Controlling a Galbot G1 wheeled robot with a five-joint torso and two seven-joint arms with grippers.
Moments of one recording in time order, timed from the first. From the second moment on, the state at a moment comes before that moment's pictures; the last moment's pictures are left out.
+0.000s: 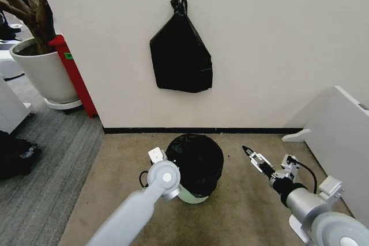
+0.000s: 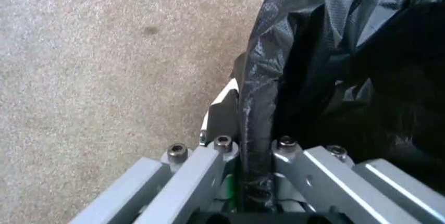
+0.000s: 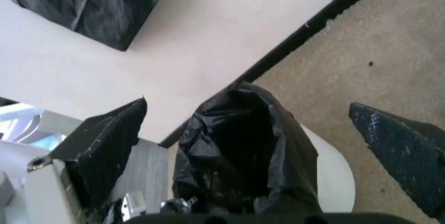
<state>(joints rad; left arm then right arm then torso) 0.89 -1.25 0.12 -1.83 -1.41 0.32 -1.27 -1.62 1.27 0.70 2.43 1.38 -0.52 0.46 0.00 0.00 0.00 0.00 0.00</state>
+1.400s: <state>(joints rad) 1.34 -0.88 -0.14 -2.00 -0.62 -0.10 -0.28 -1.72 1.26 0.51 2.27 0.60 -0.14 0.00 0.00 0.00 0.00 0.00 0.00</state>
